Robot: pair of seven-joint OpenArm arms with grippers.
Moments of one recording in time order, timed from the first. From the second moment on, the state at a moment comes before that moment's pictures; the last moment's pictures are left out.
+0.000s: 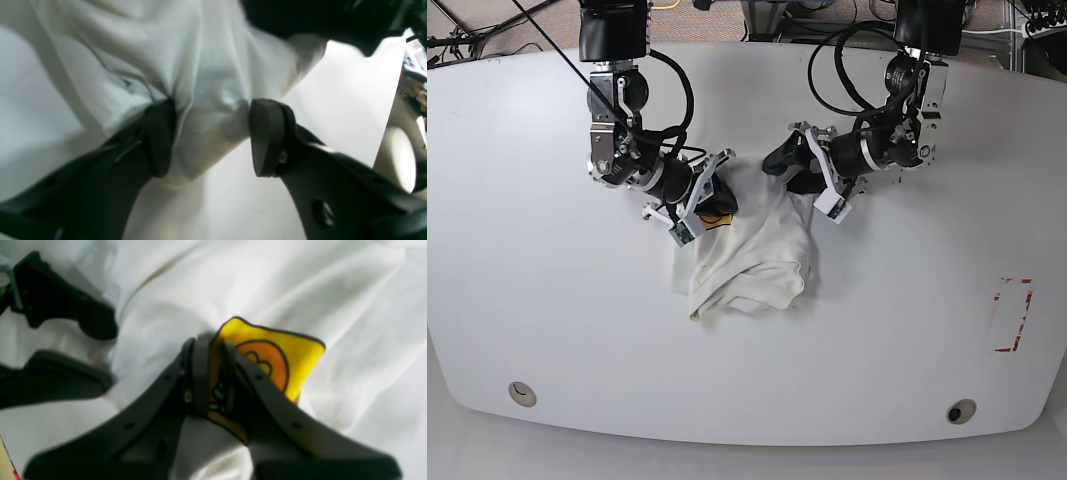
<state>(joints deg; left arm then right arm) 2.8 -8.5 6.9 82.7 -31.7 -40.2 43.8 0.1 3.2 1.0 82.1 19.0 40.7 -41.3</state>
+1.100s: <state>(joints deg) -21.6 -5.2 11.6 60.8 -29.6 -39.3 40.0 -1.4 3.4 0.9 81.3 20.2 40.7 -39.1</state>
